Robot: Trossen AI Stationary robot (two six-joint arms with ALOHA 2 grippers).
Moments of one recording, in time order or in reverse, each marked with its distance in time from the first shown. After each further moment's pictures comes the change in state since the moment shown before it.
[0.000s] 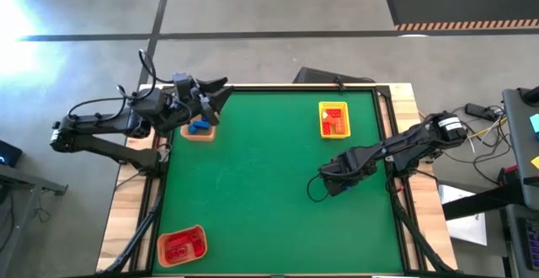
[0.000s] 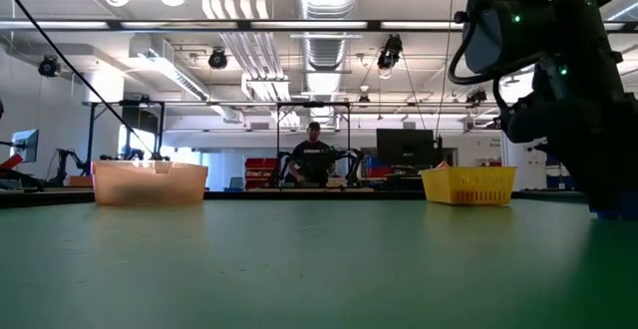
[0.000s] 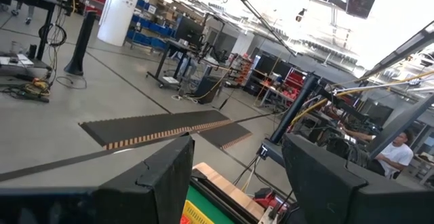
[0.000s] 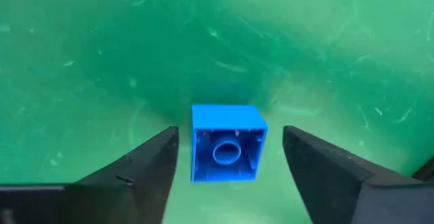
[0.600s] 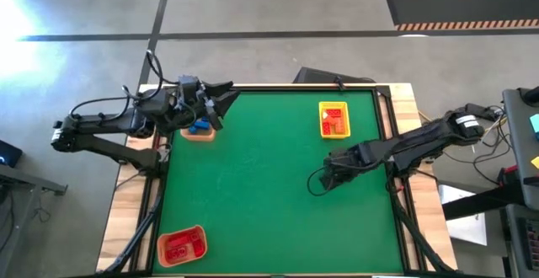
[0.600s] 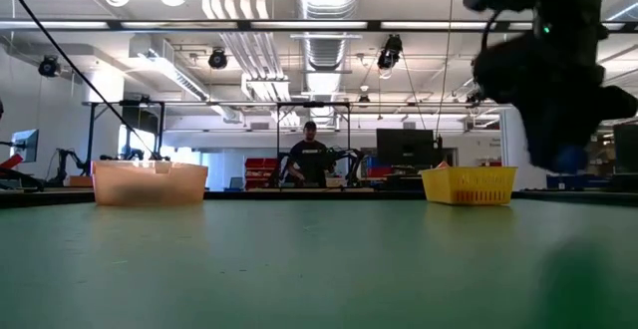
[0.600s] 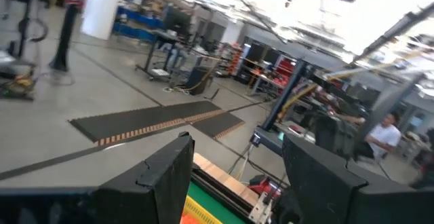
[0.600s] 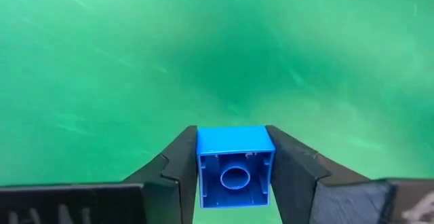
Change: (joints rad) left arm 0.000 0.023 -0.001 -0.003 0.060 0.012; right arm -0.005 -0.164 -0.016 0.163 0.068 0.021
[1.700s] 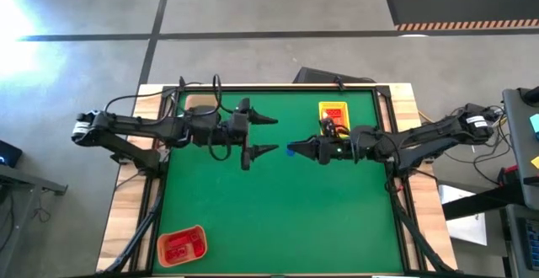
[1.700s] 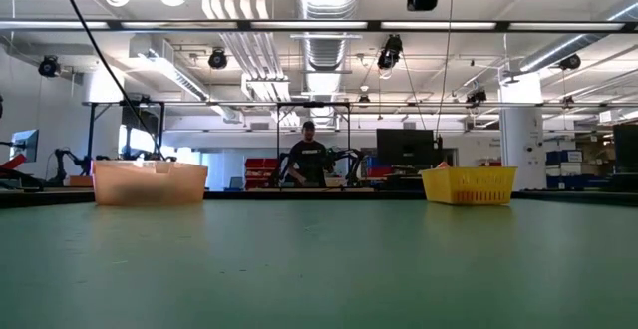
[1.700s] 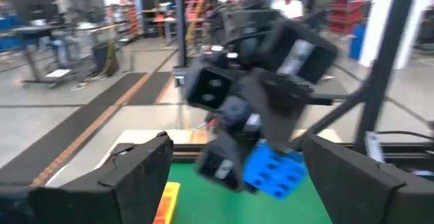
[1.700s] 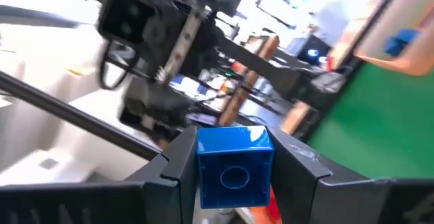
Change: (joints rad) left arm -0.070 0.305 0.080 0.065 0.388 0.392; right arm -0.051 -0.134 0.014 1.321 0.208 -0.229
